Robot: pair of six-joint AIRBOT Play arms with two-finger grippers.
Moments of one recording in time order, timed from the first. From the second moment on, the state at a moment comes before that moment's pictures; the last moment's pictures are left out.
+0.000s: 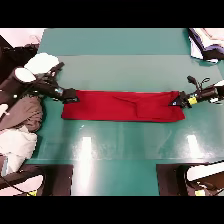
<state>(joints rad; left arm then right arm) -0.13 -1.32 1.12 0.93 -1.15 -1.35 -0.42 -1.68 1.21 -0.83 1.48 1.05</state>
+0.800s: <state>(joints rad) -0.52 -1.94 1.73 0.91 -1.02 -1.42 -0.01 -1.48 1.74 -0.73 1.54 1.38</state>
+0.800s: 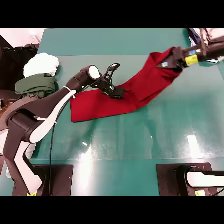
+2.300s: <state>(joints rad) -0.04 -1.45 1.81 1.34 -1.42 -1.43 0.52 -1.81 1.81 -0.78 1.28 1.21</state>
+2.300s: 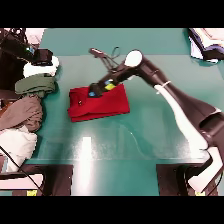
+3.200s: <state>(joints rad) -0.04 -1.45 1.81 1.27 -1.42 -1.43 0.29 -1.93 1.49 -0.57 1.15 1.19</state>
